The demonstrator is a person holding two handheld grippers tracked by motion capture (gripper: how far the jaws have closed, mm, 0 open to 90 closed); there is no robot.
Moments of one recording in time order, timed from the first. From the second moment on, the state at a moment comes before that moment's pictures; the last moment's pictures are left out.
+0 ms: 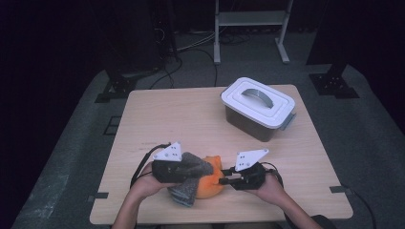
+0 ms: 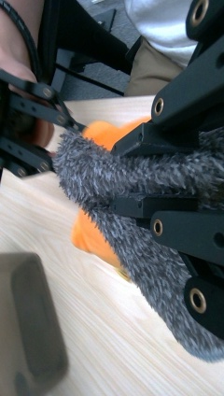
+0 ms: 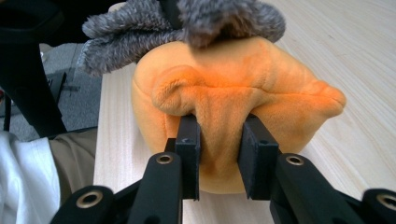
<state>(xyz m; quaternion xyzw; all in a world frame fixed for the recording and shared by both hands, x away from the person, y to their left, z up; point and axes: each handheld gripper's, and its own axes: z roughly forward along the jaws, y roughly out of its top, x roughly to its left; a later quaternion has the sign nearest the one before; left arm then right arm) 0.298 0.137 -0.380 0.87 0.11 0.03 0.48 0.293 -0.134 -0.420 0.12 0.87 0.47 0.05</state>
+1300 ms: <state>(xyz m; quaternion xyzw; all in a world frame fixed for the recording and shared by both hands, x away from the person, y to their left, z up) 0.302 0.141 -0.398 0.88 0.11 -0.02 0.45 0.296 -0.143 -0.421 0.12 0.85 0.51 0.02</state>
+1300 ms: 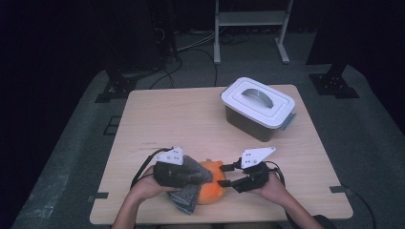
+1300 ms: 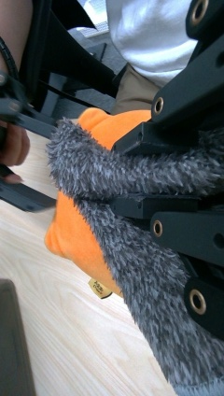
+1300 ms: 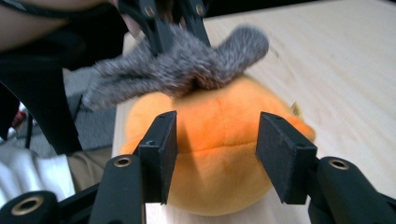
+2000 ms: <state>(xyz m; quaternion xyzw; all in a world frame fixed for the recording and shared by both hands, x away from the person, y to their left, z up) 0.303 0.140 -0.401 0.89 0.13 -0.02 0.45 0.297 -0.136 -0.427 0.14 0.86 0.48 0.03</state>
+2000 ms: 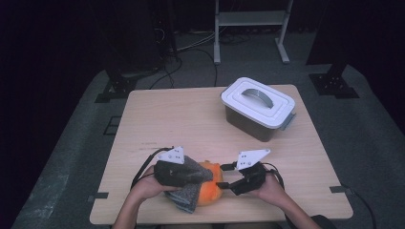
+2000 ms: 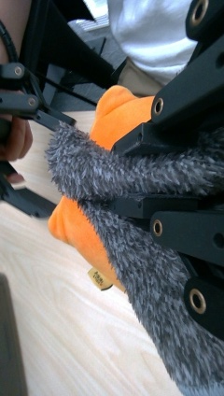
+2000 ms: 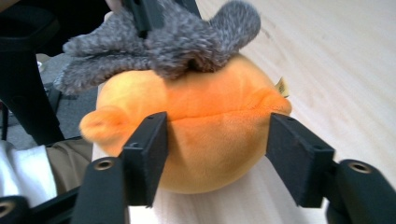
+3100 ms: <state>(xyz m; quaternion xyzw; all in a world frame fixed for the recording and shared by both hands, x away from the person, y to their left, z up) 0.300 0.133 -0.405 0.89 0.11 -0.05 0.45 0.313 -0.155 -0.423 0.16 0.87 0.46 -0.02</state>
